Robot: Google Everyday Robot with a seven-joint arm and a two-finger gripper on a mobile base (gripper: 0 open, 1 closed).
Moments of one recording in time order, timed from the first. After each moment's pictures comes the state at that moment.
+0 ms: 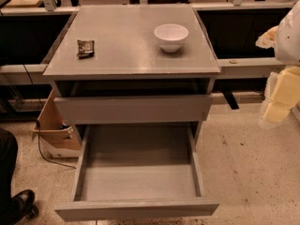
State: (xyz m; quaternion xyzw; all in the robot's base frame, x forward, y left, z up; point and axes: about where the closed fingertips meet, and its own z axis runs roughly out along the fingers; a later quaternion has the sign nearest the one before) arm 0.438 -0.217 0.977 -0.60 0.78 -0.03 0.16
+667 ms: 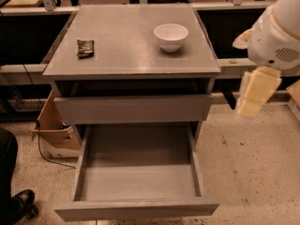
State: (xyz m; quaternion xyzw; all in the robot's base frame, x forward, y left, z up) arm 0.461 -0.188 0.961 -0.62 0.76 -0.02 0.17
